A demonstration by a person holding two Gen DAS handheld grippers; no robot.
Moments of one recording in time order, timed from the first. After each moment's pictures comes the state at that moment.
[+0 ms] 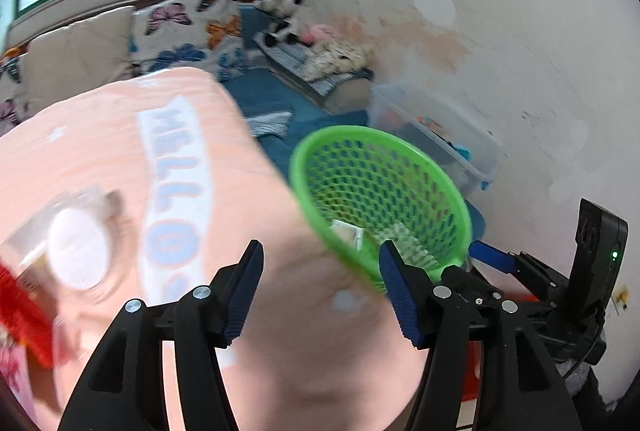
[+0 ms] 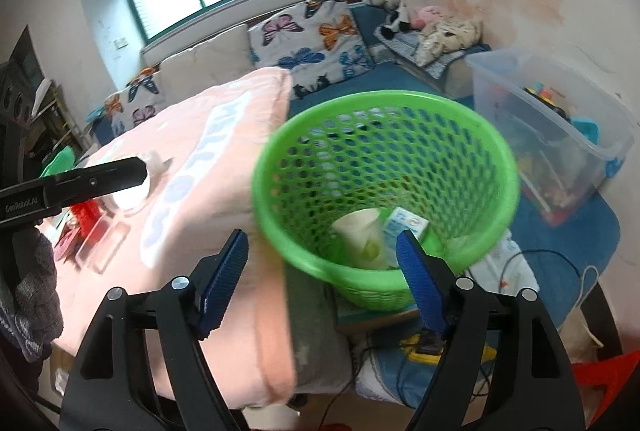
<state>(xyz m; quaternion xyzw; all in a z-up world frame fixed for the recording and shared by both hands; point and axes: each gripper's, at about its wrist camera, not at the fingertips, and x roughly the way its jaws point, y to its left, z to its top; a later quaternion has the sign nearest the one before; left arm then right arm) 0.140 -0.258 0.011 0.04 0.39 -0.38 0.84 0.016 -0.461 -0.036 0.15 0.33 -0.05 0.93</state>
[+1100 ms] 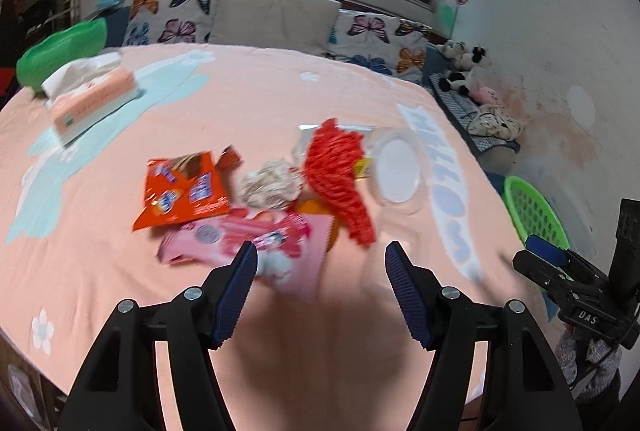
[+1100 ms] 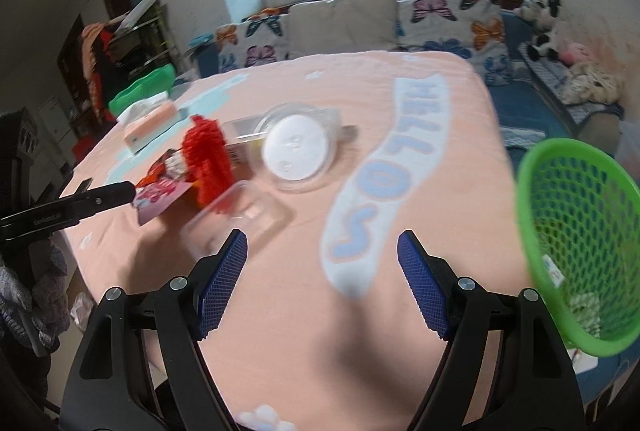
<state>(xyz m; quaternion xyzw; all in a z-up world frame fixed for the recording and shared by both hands) 0.123 0.001 -0.011 -0.08 0.40 -0.12 0.90 0.102 -0.287 -0.022 0.06 0.36 0.15 0.92</state>
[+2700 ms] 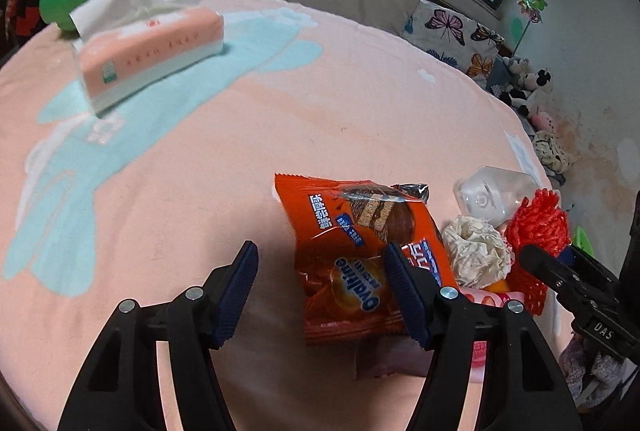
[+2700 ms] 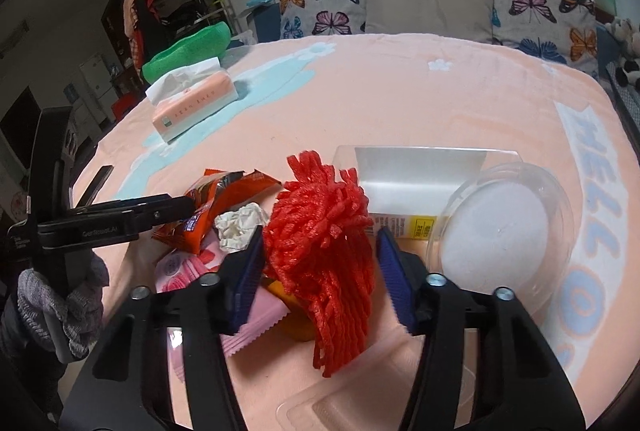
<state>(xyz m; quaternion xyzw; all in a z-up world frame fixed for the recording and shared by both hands) 0.231 0.125 -0.067 -0.13 0.46 -0.07 0.88 0.228 -0.139 -0.042 0.02 0.40 0.25 0.88</state>
